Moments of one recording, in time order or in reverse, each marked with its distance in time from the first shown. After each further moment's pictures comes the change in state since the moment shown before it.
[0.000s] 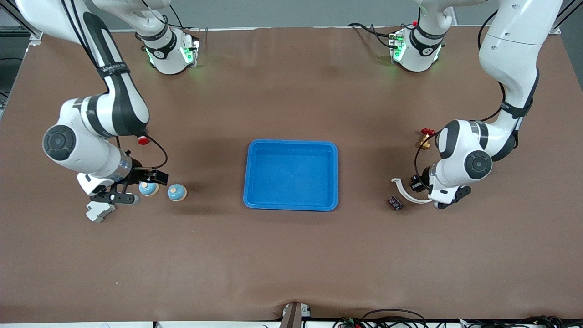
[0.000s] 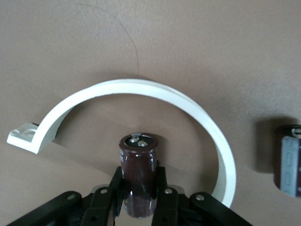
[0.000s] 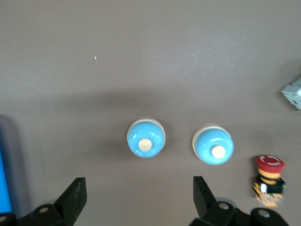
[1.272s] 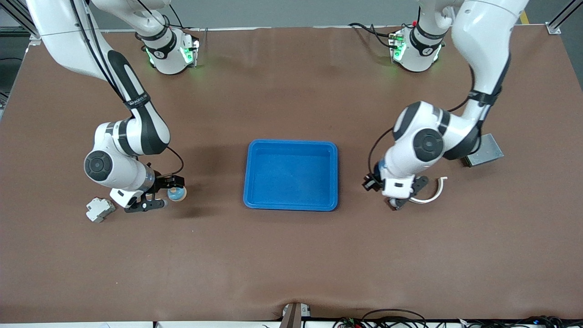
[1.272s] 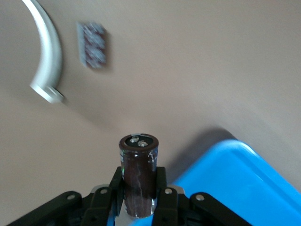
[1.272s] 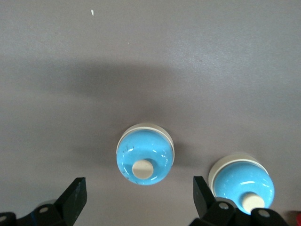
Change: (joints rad) left arm -0.171 -0.012 -0.195 0.238 0.000 -0.130 -0.531; right arm 0.024 0.167 -0.014 -0.005 0.001 0.104 -0.219
